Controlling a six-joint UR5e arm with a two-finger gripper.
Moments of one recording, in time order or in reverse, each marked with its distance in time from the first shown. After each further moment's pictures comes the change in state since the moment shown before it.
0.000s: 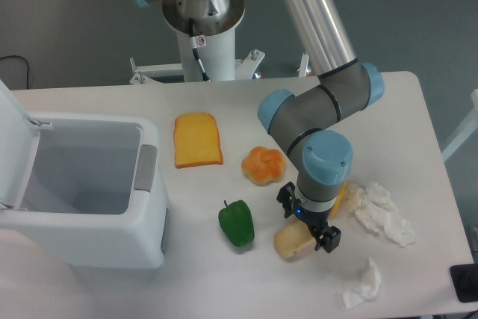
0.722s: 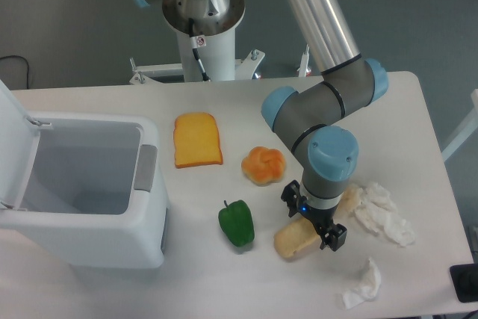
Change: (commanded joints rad) arm 0.012 0.003 0.009 0.000 -0.005 0.000
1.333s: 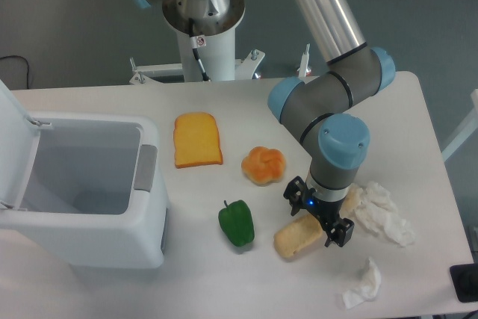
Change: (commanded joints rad) arm 0.014 0.017 0.000 -0.003 0.003 0.000
